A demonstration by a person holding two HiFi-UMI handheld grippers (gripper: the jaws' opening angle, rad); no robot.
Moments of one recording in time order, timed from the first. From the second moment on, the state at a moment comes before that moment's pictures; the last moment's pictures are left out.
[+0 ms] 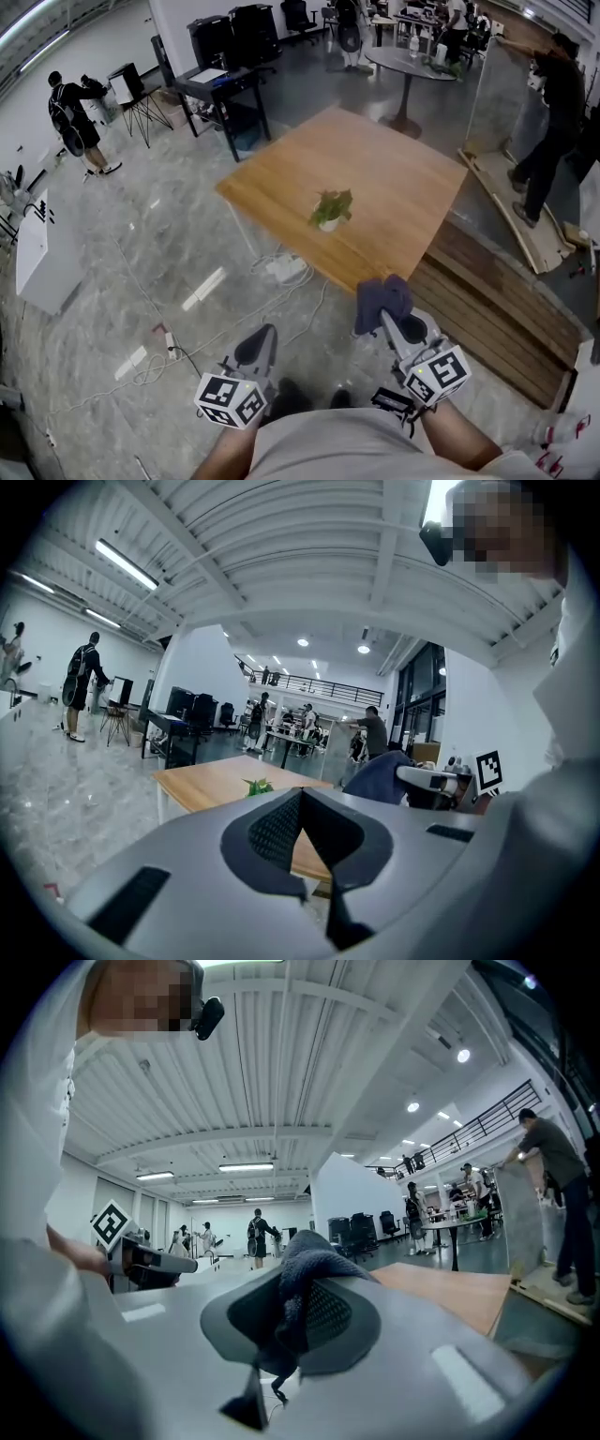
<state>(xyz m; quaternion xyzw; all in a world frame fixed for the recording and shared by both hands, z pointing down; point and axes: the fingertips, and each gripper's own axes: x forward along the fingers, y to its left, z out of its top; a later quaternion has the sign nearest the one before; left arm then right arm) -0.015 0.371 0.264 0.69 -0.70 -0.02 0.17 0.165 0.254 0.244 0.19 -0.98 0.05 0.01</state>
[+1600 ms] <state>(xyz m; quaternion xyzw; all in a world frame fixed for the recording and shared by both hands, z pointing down) -0.256 -0.061 0.407 0.79 -0.52 0.14 0.29 -0.053 -0.080 0.398 0.34 -0.92 0.18 0.08</state>
